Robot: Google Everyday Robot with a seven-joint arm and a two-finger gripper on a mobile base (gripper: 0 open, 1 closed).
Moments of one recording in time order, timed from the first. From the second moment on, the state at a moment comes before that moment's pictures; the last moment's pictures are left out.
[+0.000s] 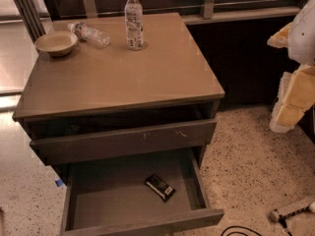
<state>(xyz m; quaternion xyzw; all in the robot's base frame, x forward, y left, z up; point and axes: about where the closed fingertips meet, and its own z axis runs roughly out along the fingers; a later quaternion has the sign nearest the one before) 0.438 -0.217 0.976 -0.60 0.78 -0.03 0.16</state>
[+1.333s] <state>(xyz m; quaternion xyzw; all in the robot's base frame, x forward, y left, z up) 0.437 -0.163 0.848 -0.52 0.83 0.10 0.20</state>
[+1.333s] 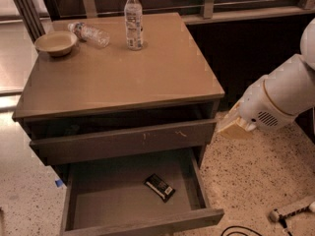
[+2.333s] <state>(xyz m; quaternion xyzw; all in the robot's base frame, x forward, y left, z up) 0.430 -0.158 0.816 -0.50 0.82 0.11 0.24</state>
